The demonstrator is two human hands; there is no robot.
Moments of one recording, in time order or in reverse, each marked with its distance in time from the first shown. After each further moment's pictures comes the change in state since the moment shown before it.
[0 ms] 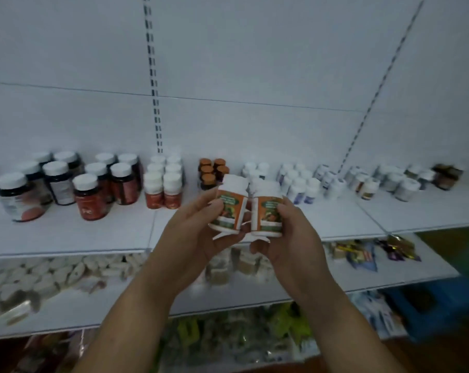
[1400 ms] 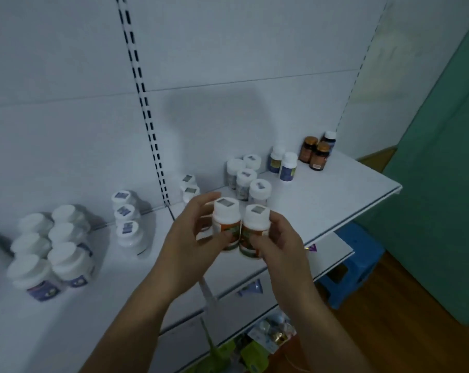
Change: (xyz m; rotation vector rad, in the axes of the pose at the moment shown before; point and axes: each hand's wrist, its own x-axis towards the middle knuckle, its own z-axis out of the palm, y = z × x) left_hand 0.373 -0.320 0.327 0.771 -0.213 0.099; right_hand 0.198 -0.150 -0.512 -0.379 0.445 -0.160
